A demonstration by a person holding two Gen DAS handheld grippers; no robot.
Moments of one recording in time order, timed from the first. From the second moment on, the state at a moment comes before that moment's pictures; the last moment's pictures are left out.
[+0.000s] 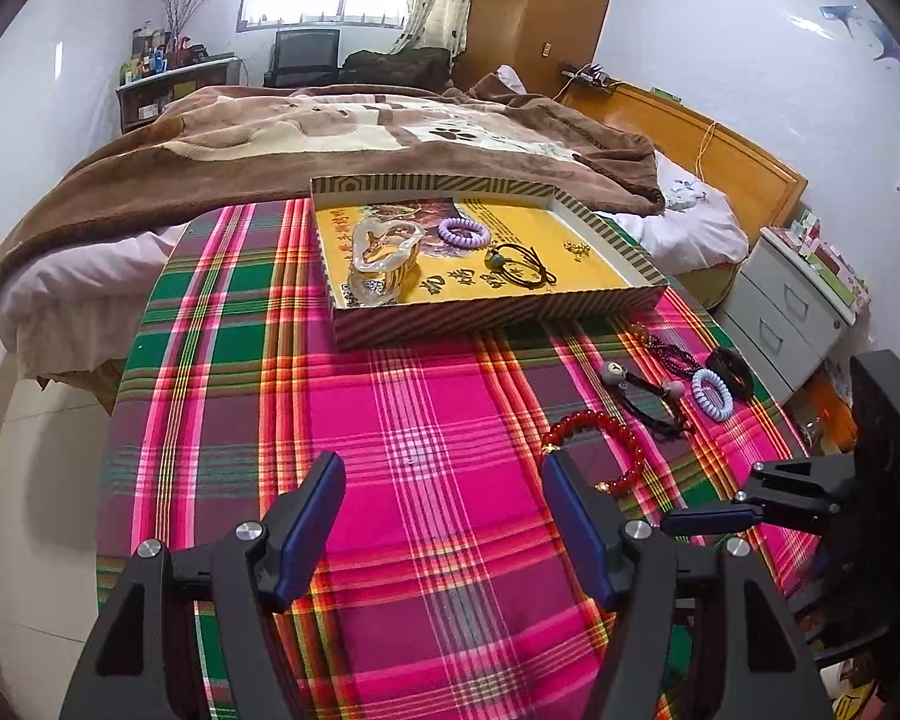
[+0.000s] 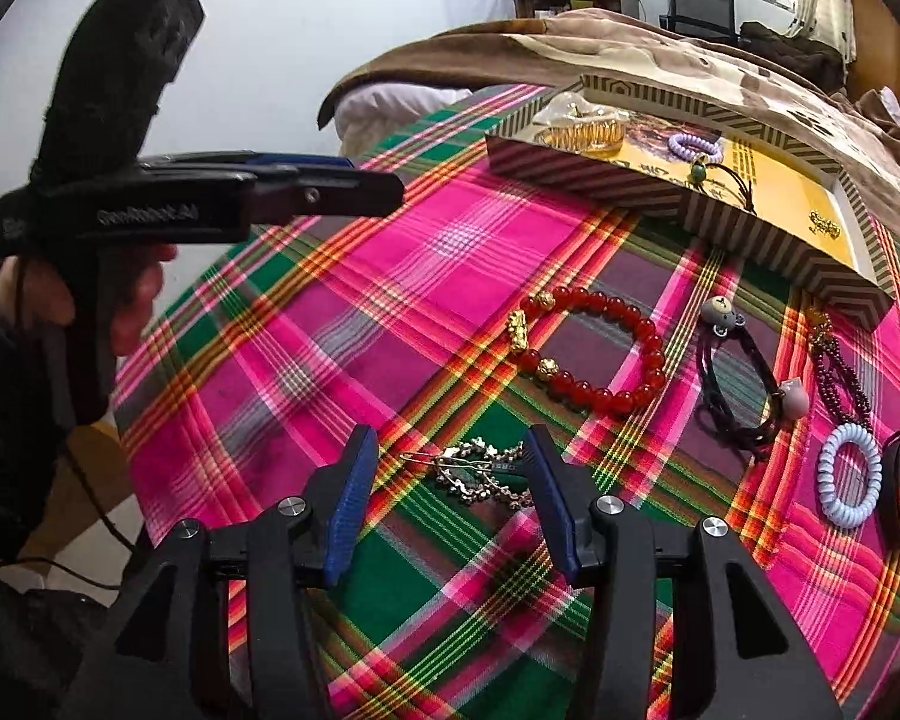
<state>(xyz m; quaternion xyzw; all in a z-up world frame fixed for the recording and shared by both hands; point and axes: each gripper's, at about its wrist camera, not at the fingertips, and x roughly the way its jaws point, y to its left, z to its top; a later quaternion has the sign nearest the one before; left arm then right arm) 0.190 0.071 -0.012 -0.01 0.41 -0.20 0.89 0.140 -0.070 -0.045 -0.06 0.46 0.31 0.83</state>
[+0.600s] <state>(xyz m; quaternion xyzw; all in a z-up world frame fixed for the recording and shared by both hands) 0.198 0.057 -0.026 -0.01 0.43 -0.21 0.88 0.141 -0.061 -0.060 -0.15 0.47 0.28 0.82</state>
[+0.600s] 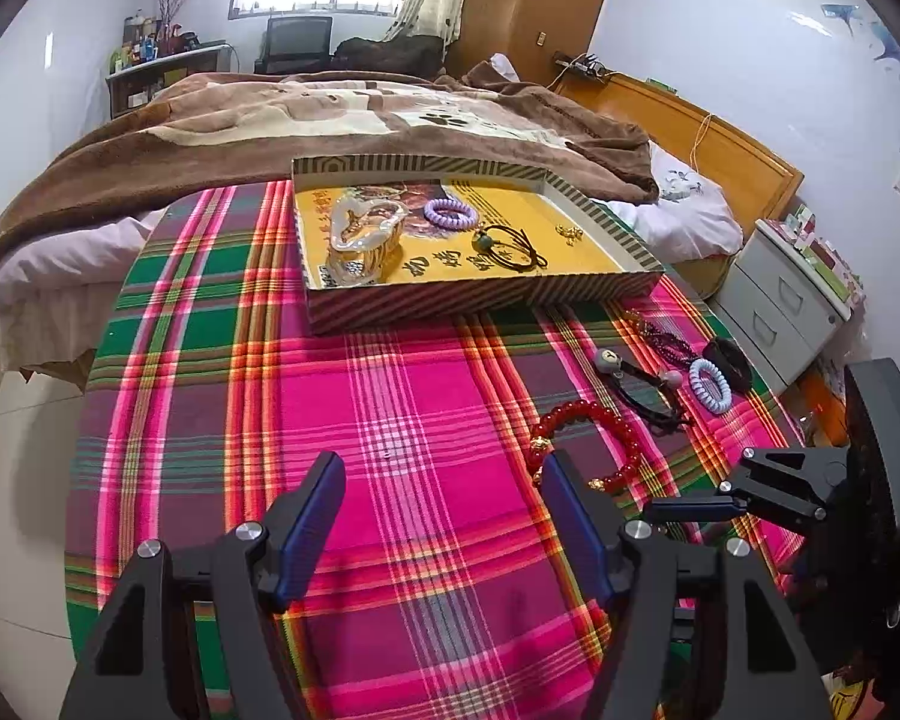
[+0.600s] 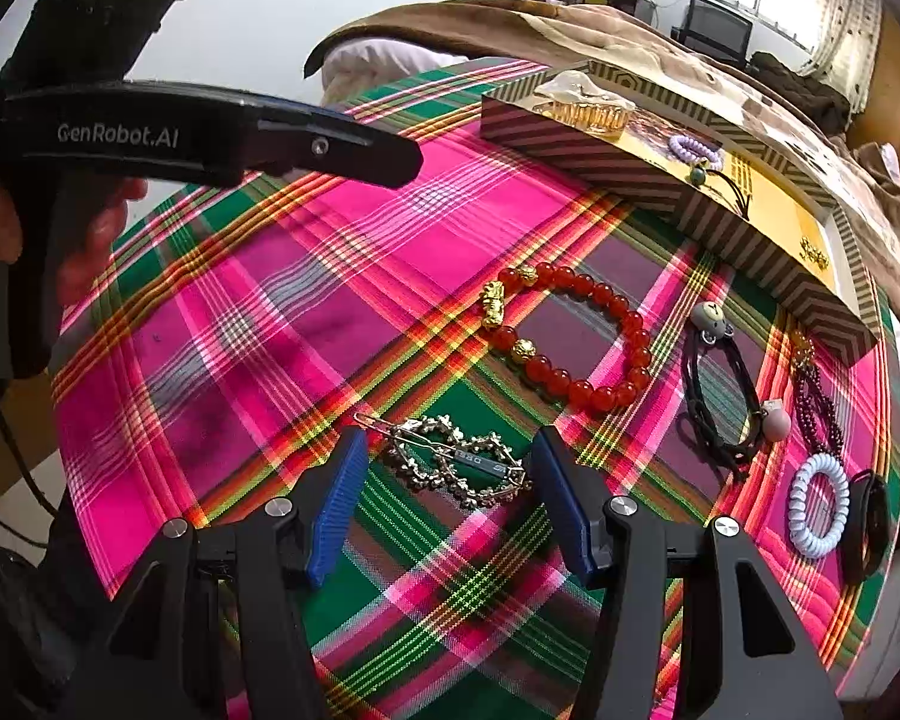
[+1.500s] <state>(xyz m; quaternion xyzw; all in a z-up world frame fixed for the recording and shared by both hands) 0.233 -0.020 -0.065 0.03 0.47 -0.25 0.85 0.121 -0.137 -0.023 -0.06 0.43 0.21 0.88</state>
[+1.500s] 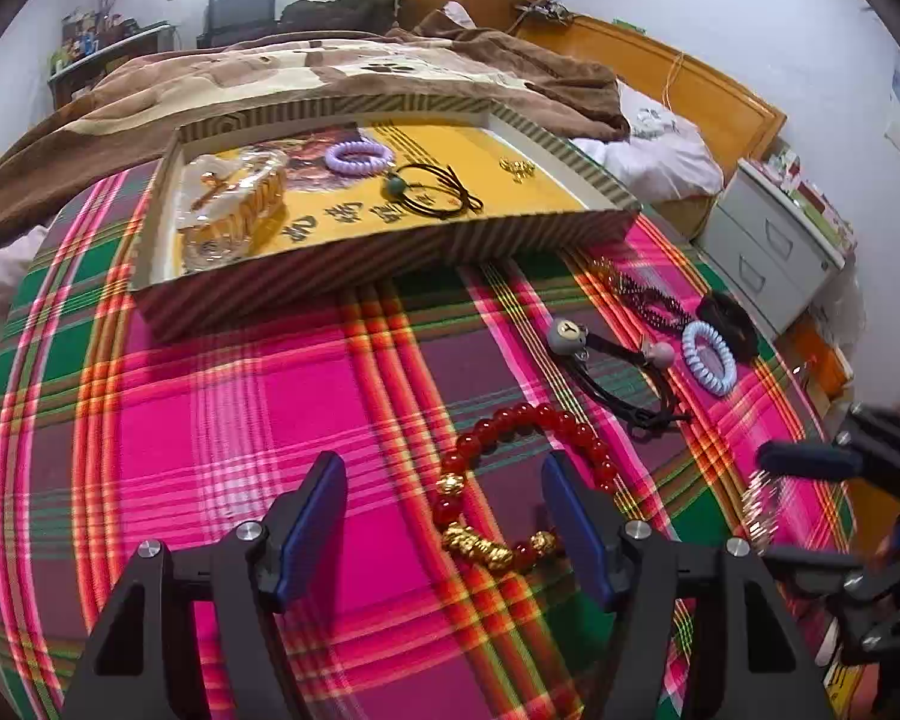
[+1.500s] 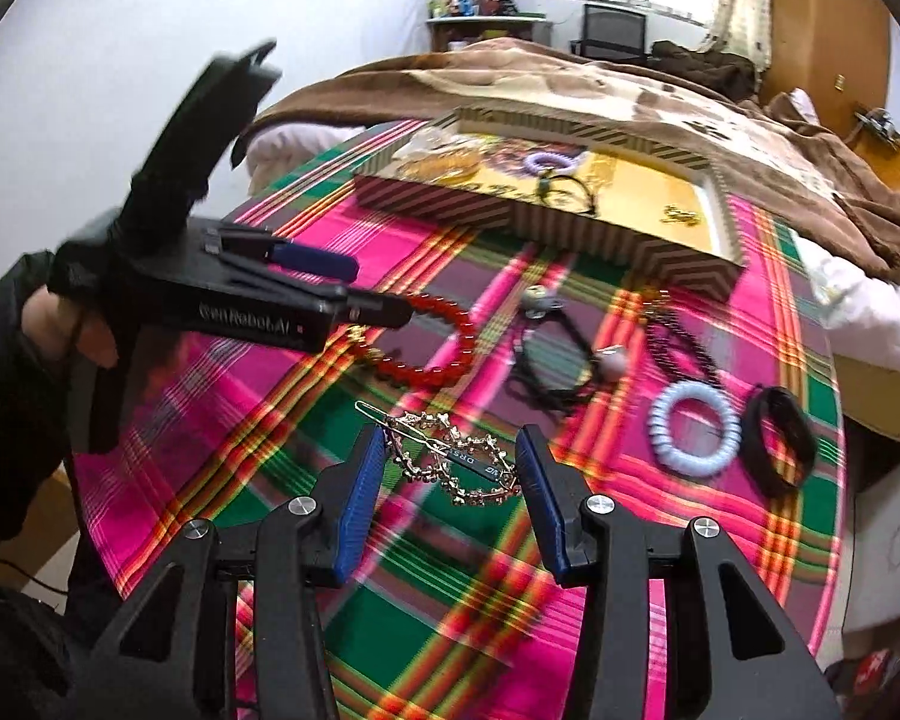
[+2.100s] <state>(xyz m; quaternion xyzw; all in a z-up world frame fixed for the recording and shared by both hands) 0.233 -0.048 -0.066 0.12 0.45 -0.22 0.86 0.123 -0.163 -0.020 -0.03 0.42 0.19 0.89</state>
